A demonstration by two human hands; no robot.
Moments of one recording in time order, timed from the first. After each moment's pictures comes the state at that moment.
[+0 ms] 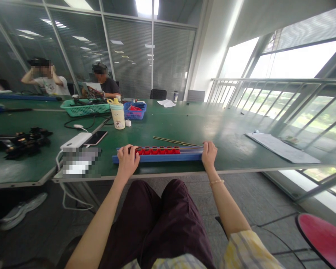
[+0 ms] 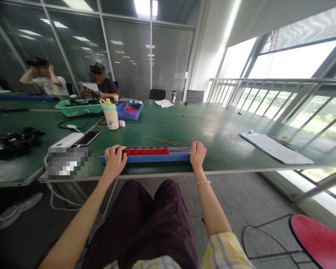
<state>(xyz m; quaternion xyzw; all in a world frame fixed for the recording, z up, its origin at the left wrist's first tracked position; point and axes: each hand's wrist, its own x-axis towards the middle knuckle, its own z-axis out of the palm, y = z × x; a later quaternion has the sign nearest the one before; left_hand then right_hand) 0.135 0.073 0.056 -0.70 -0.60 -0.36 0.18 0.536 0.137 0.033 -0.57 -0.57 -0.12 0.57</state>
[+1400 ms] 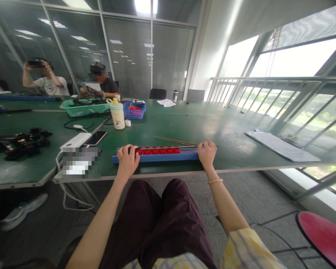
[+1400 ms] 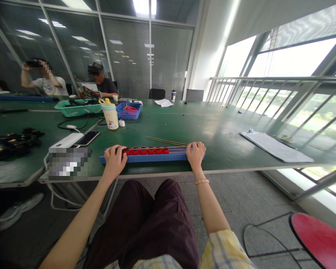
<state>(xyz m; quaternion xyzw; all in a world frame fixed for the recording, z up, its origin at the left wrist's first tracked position) 0.136 0.071 0.058 -0.70 -0.59 -0.35 0.18 0.529 0.138 0.033 -0.63 -0.58 -0.23 0.46</state>
